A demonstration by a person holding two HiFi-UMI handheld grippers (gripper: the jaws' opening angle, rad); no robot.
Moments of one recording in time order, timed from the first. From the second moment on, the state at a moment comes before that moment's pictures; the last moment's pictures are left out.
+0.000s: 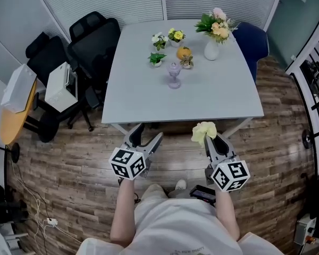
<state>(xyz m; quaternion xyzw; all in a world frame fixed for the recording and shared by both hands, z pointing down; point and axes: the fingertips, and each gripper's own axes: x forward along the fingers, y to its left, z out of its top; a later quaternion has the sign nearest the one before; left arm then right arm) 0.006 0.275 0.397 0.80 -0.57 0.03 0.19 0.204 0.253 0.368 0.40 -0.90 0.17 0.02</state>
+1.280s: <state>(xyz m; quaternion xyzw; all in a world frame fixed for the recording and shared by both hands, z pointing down) -0.069 -0.017 0.534 0.89 -0.34 0.21 0.21 0.094 0.005 0.411 0.49 -0.84 0.21 0.08</state>
